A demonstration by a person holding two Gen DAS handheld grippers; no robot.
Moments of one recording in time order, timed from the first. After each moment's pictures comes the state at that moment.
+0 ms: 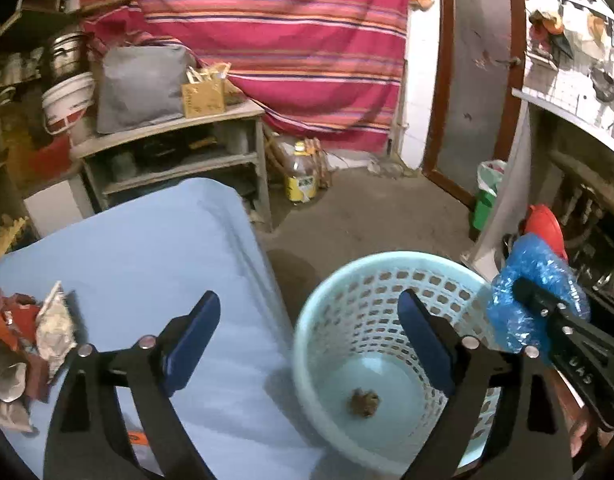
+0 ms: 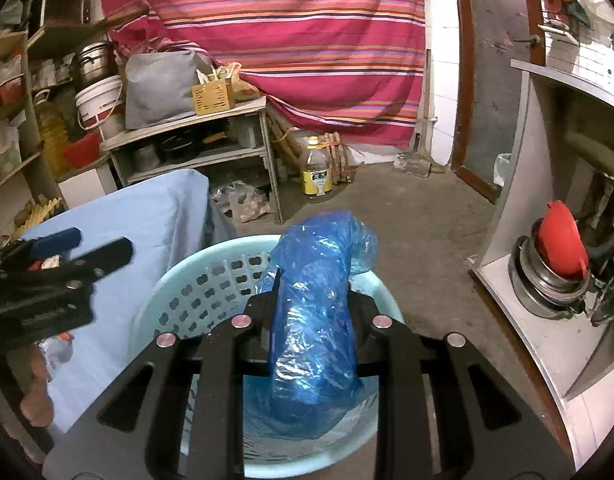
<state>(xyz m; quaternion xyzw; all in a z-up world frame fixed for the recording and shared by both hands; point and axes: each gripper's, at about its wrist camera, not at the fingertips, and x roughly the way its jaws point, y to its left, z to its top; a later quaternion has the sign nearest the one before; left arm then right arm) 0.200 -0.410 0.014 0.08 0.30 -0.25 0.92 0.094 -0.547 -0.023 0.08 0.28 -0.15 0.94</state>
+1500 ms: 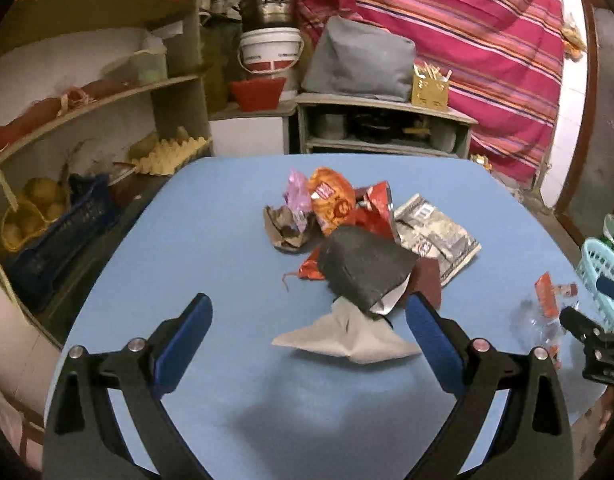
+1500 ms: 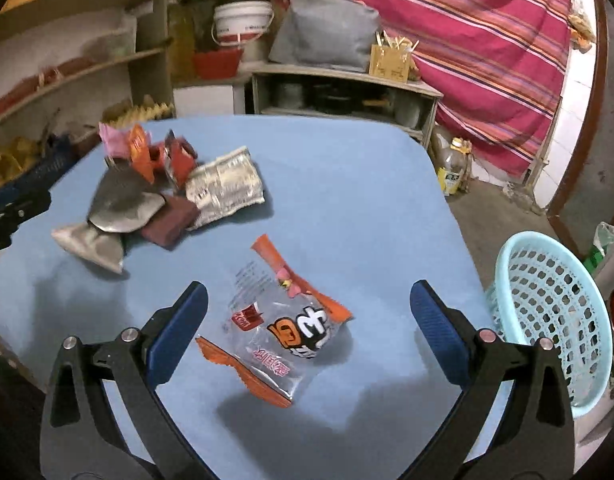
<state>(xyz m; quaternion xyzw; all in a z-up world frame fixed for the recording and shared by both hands) 0.175 0.005 -0.024 0.02 0.31 -0.02 0.95 0.173 -0.236 -0.065 -0.04 0.34 0.00 0.94</state>
